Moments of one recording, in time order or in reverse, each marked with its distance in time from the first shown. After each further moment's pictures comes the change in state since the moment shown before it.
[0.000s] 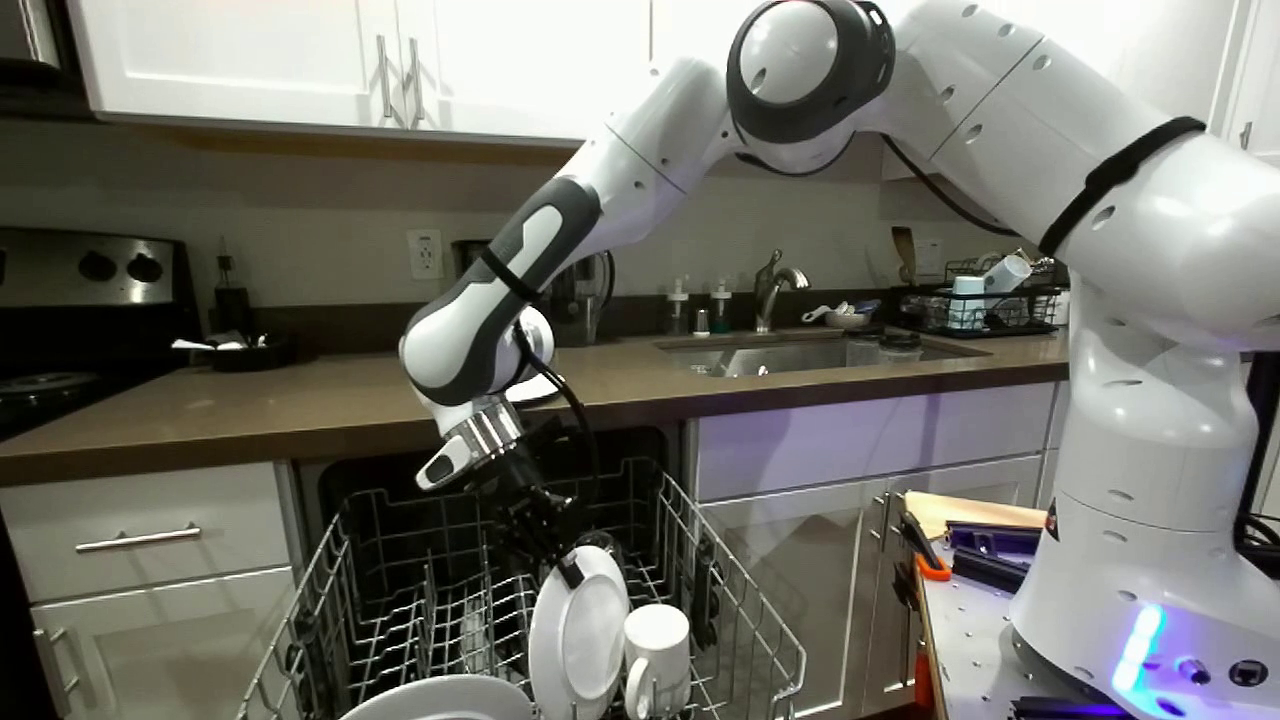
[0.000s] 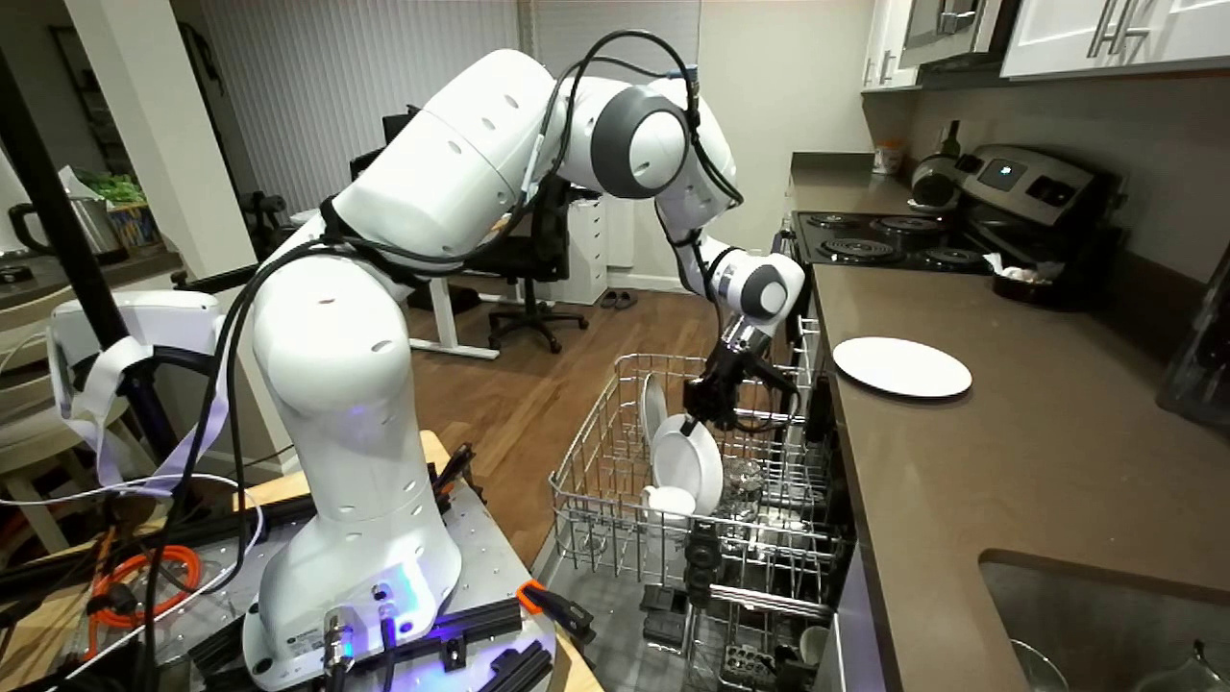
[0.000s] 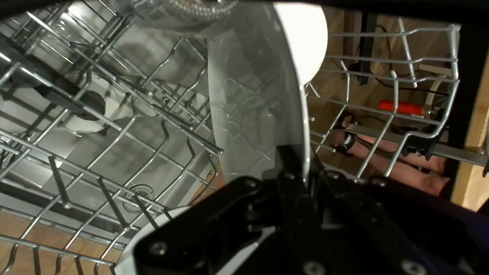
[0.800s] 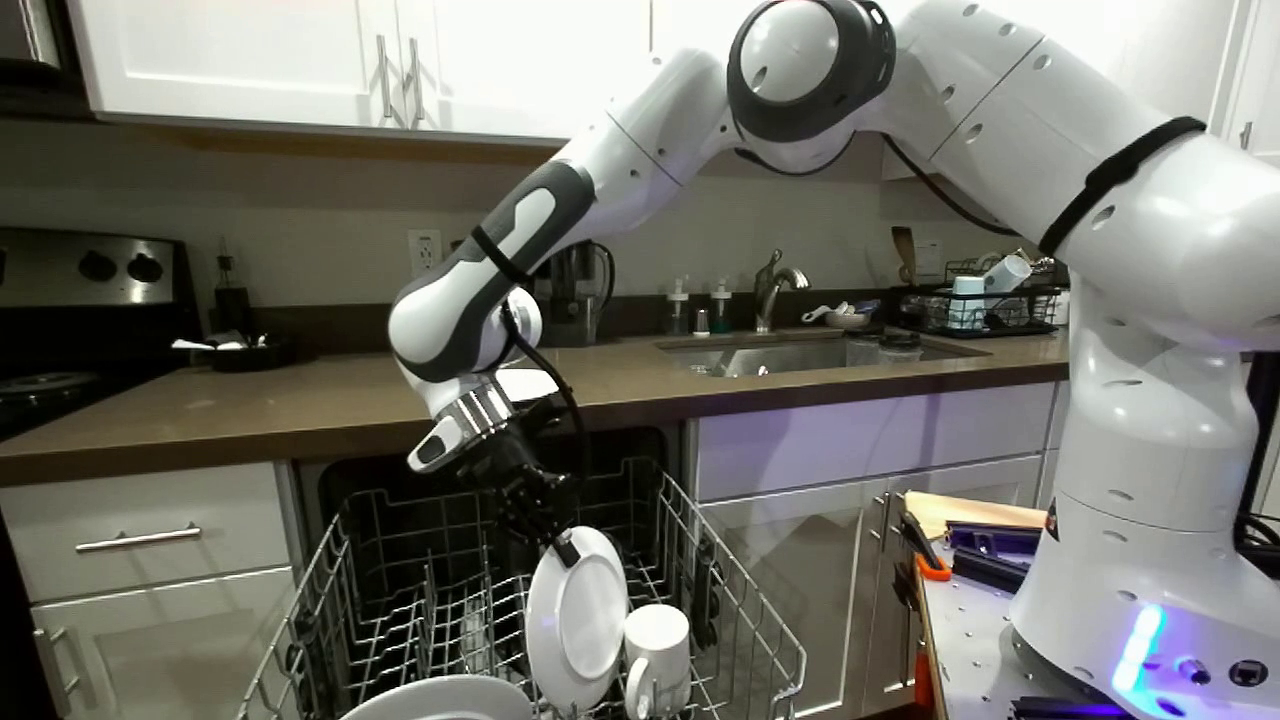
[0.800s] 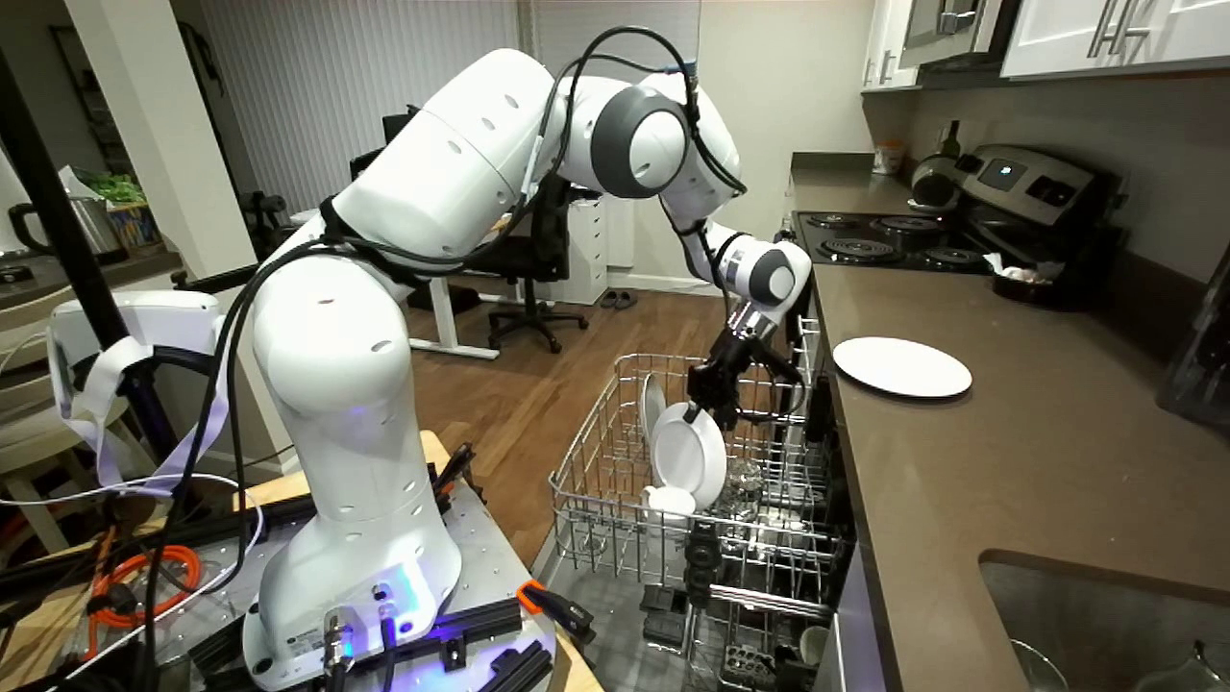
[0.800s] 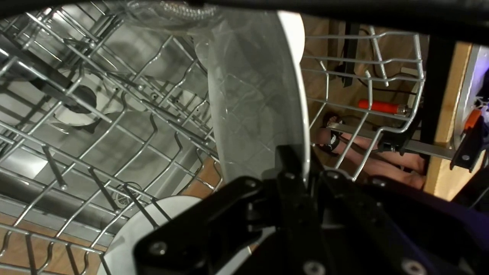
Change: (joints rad) arm -0.001 -0.003 0.003 0.064 0.000 -0.105 -0.013
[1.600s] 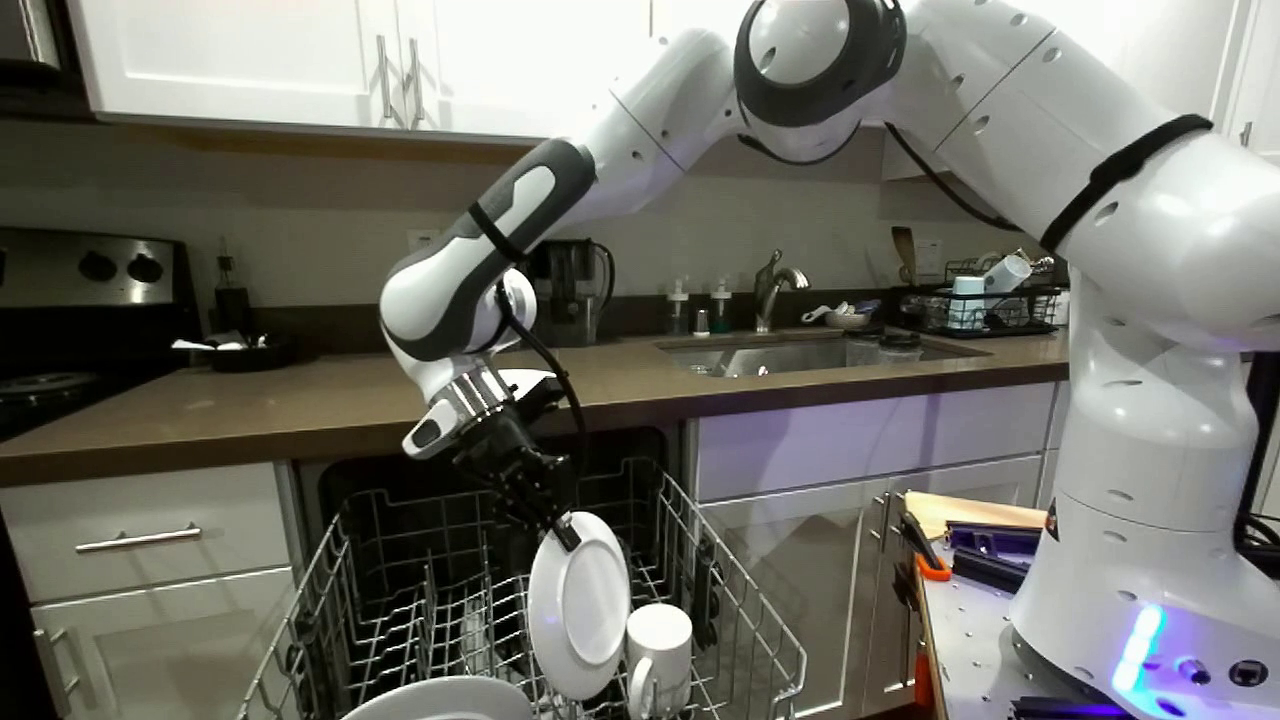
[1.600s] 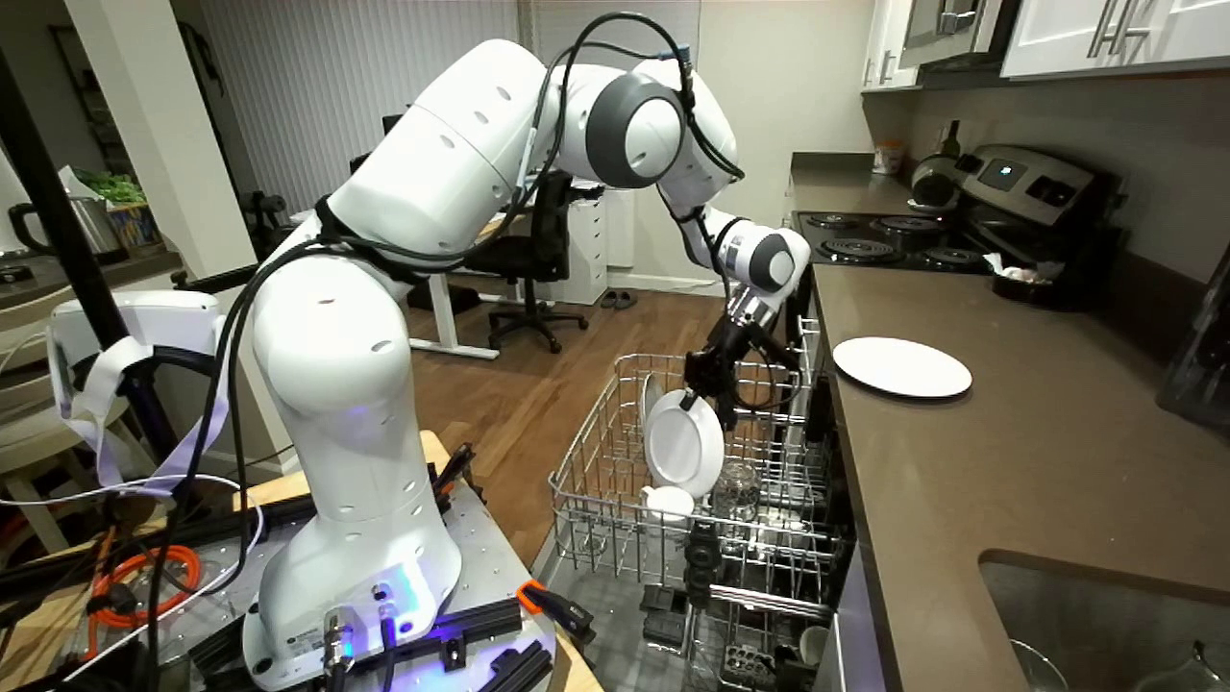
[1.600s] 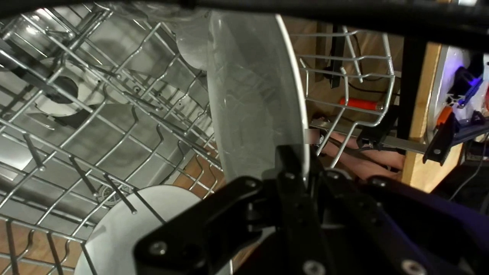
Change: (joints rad) arm 0.002 -0.036 0.012 0.001 0.000 -0.063 0.000
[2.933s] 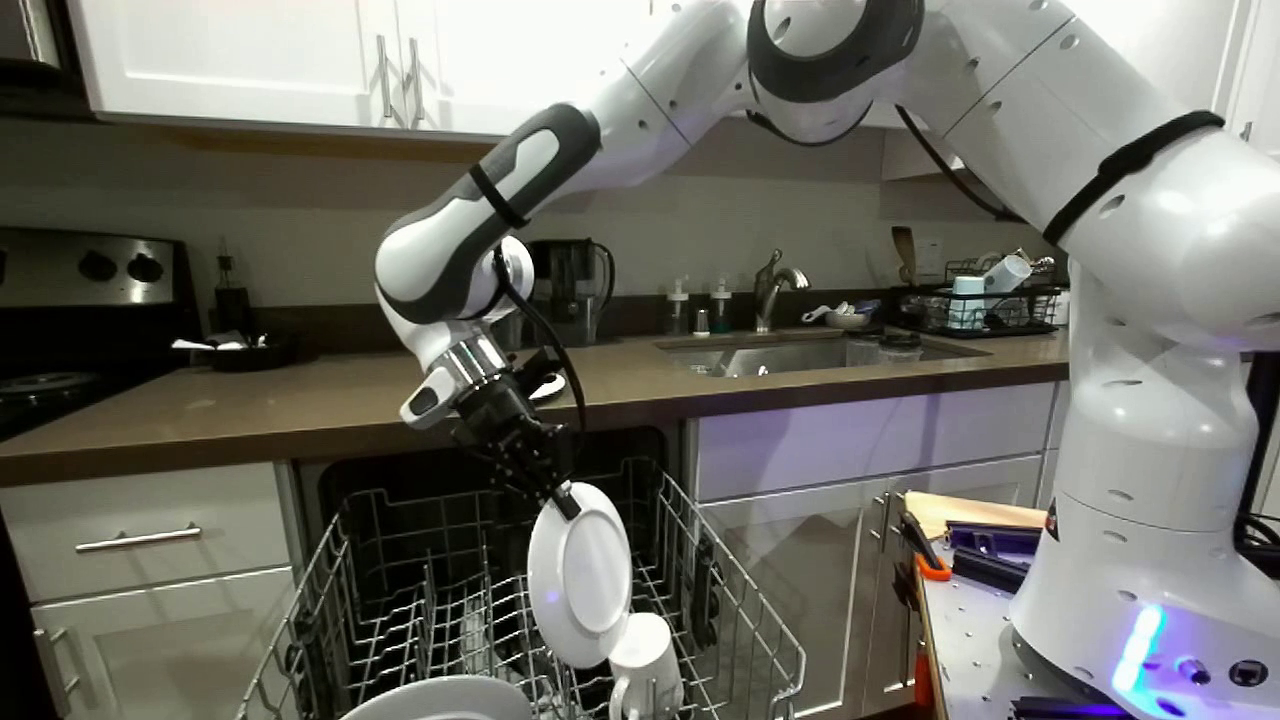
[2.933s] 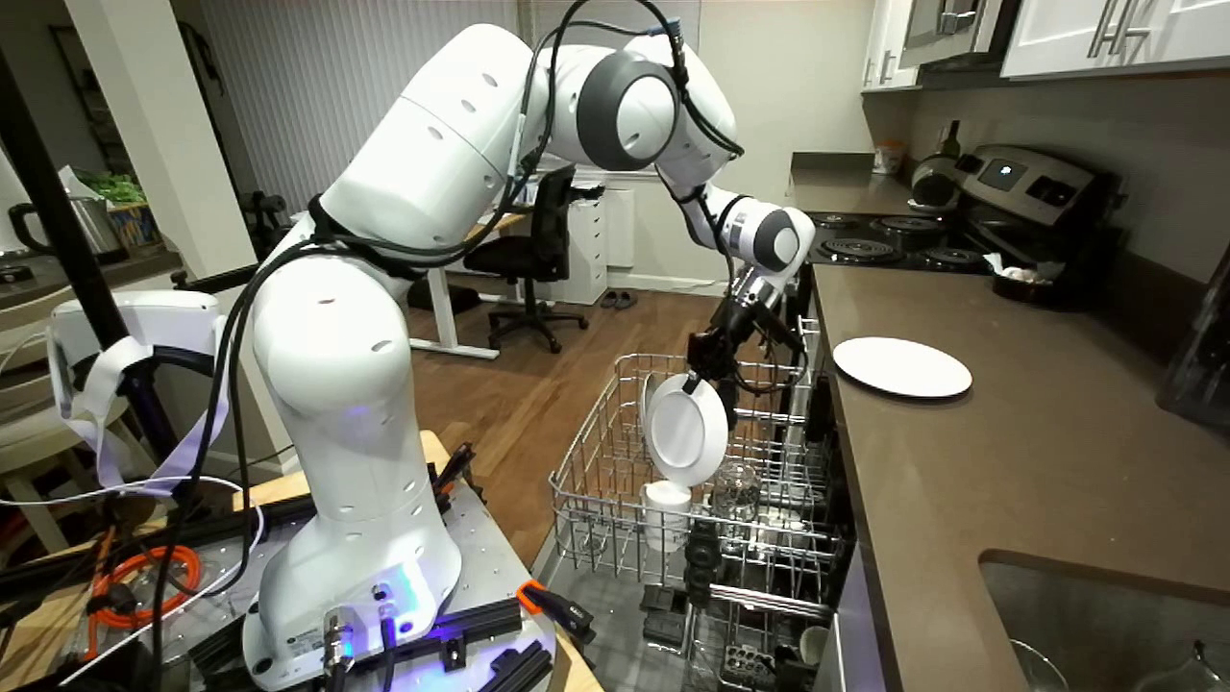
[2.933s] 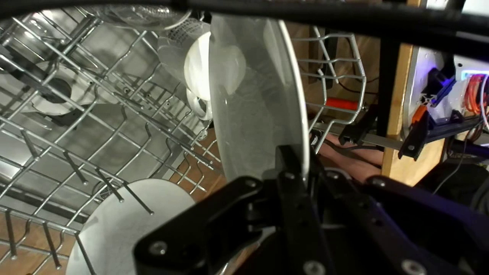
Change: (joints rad) arm 0.000 -0.059 -0.003 -0.001 0.001 -0.062 0.000
